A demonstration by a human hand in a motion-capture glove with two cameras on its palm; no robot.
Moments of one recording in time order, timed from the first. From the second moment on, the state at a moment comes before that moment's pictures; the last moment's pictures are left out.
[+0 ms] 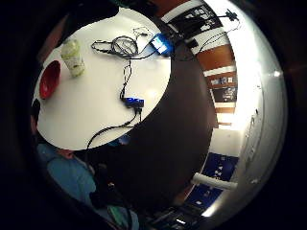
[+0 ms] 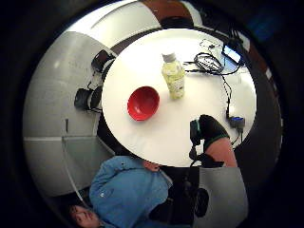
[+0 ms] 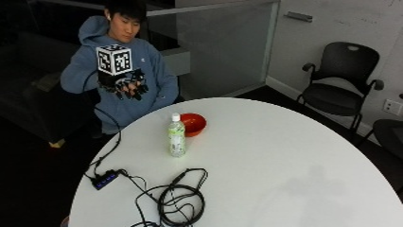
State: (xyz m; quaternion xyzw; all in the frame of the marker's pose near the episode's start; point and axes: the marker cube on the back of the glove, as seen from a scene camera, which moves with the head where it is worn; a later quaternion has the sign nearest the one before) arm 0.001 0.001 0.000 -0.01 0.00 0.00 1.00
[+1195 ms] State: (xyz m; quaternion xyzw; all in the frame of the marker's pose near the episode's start) arm 0.059 -0.062 0.045 0.01 -0.30 -0.02 0.95
